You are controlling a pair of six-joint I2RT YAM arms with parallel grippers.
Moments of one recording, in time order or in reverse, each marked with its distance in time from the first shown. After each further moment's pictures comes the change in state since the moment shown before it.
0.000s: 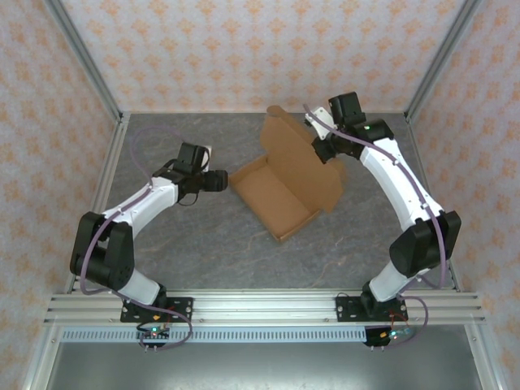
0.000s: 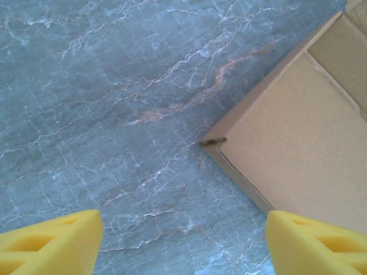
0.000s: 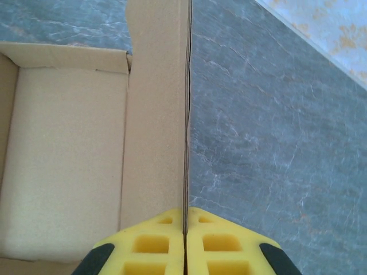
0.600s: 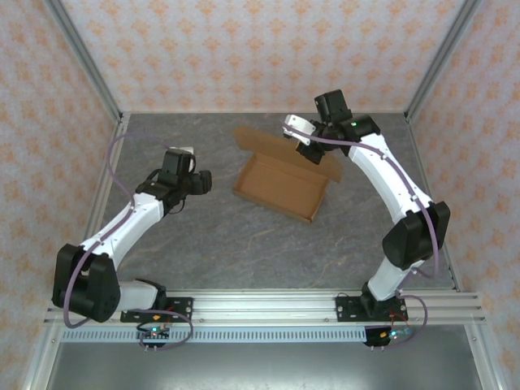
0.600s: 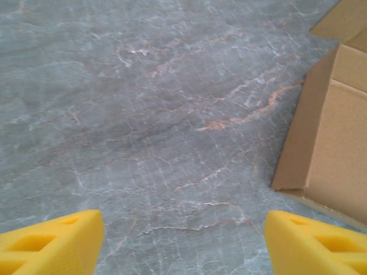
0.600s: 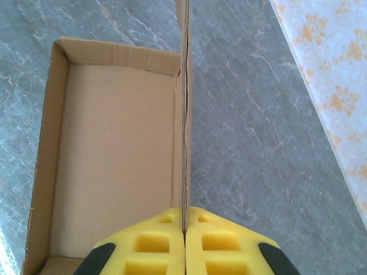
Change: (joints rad) left arm 0.029 -0.219 -0.104 -0.015 -0.180 -0.003; right arm 0.055 0.076 0.066 0.005 -0.146 -0.427
